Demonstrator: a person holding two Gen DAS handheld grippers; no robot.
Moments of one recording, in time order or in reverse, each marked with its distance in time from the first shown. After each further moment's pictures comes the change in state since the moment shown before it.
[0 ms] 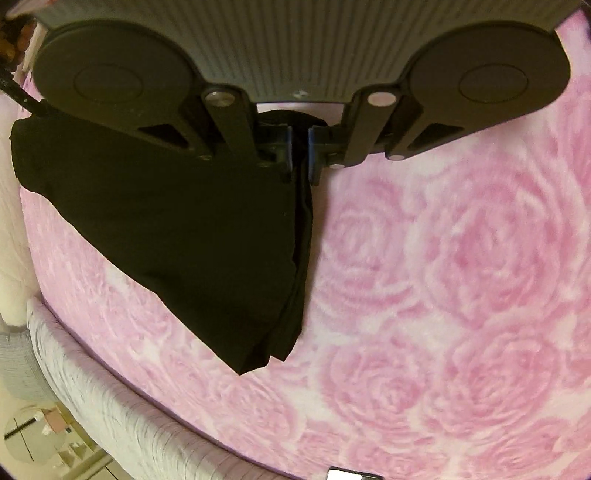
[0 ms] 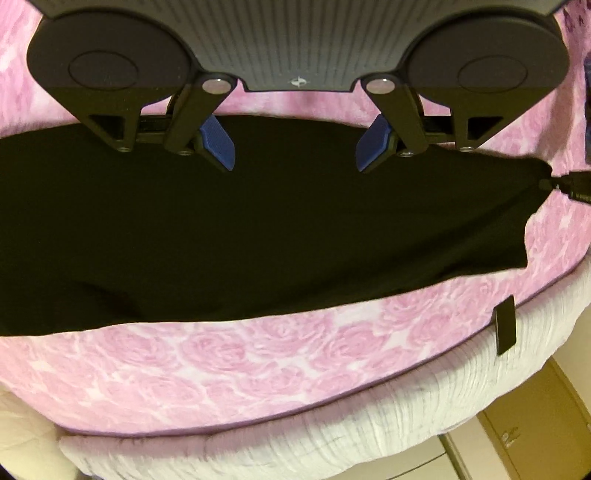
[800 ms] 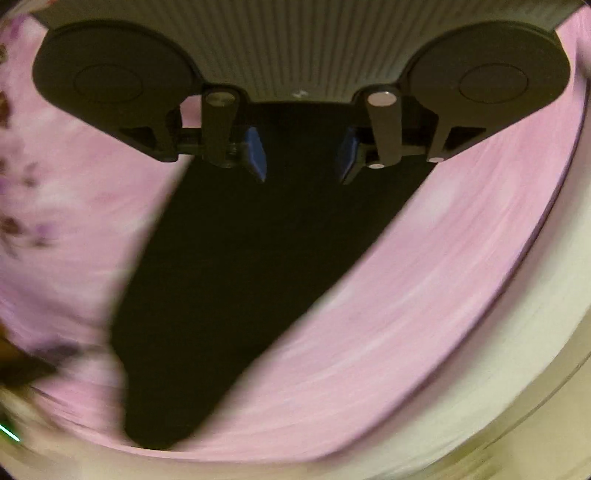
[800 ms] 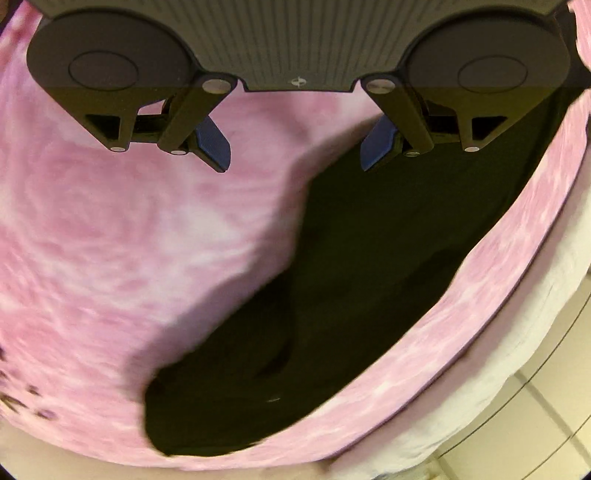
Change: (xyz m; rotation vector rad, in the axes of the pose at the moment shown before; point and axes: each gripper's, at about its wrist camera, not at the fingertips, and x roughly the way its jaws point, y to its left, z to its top) left arm 0.081 -0.435 -0.185 1.496 -0.121 -0.089; right arm -0.070 -0.268 -0.081 0.602 -0.152 -0.205
